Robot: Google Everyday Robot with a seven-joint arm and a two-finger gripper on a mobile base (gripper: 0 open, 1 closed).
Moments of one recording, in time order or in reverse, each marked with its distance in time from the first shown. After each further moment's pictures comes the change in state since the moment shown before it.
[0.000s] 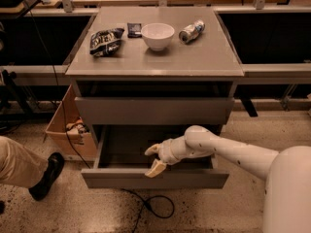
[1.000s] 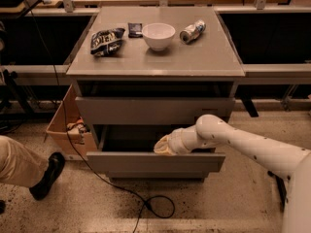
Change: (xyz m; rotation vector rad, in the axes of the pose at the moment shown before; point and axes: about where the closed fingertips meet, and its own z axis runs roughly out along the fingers) arm -0.012 -0.023 -0.066 0.067 0.044 -0.025
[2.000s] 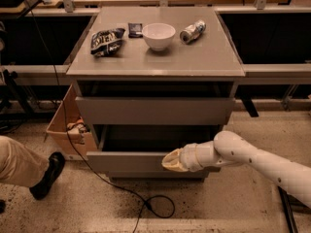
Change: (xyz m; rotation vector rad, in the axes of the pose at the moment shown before) arm 0.020 0.058 -0.036 -0.015 -0.095 0.096
